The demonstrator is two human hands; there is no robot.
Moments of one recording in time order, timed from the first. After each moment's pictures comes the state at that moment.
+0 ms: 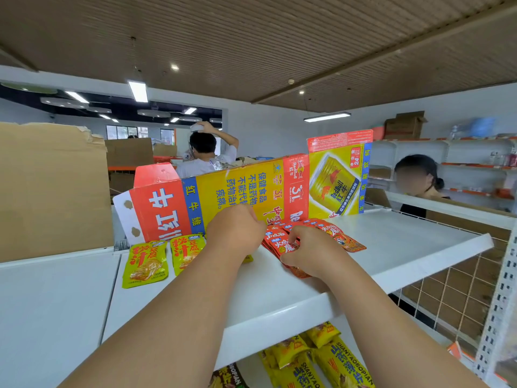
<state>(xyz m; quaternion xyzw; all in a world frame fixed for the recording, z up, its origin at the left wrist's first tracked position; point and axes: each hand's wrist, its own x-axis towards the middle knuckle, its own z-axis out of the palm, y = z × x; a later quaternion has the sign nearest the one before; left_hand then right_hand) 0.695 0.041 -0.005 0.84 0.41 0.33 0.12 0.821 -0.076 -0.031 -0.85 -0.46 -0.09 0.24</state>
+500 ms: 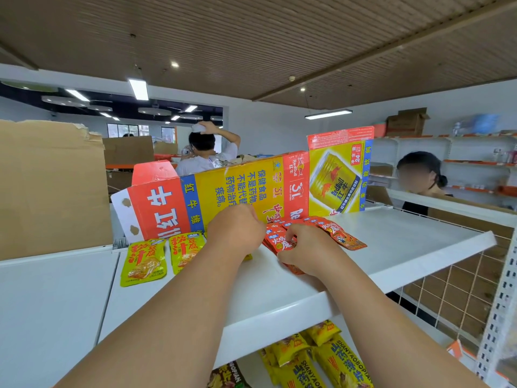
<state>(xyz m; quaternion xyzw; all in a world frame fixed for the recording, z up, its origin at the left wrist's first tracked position) 0.698 0.038 -0.003 0.86 0.40 0.30 0.10 0.824 -0.070 -0.036 -0.83 -0.48 -0.09 0.26</state>
